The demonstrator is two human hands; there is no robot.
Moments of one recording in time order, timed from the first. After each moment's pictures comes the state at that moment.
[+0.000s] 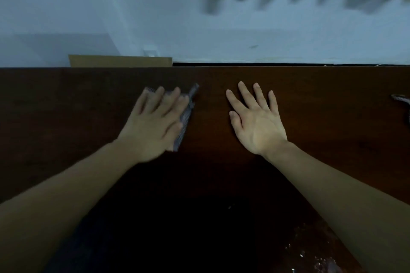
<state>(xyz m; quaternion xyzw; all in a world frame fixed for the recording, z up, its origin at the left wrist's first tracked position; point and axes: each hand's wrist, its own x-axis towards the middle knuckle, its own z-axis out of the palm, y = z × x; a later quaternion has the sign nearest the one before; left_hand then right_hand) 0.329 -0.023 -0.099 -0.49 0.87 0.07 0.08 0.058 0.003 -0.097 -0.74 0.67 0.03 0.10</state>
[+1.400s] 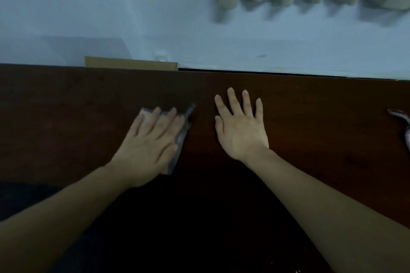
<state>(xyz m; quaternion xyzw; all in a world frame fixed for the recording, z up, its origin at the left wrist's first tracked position) 0.306 0.033 -0.097 -0.52 0.84 0.10 0.10 0.055 0.001 -0.095 -0.75 0.65 0.04 0.12</state>
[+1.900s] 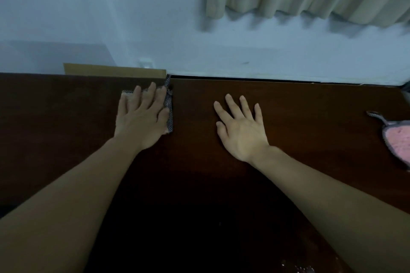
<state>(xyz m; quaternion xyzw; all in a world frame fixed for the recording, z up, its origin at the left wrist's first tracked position) 0.304 -0.049 -0.098 -0.64 0.76 0.11 0.05 0.057 -0.002 -0.084 -0.74 0.66 0.06 0.14</state>
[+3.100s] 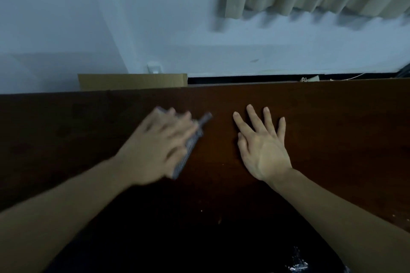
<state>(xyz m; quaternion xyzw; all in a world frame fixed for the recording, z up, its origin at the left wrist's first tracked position) 0.470 -0.062 -0.098 -0.37 0.92 0.08 0.08 0.197 0.005 -0.095 -0.67 0.73 0.02 0.12</state>
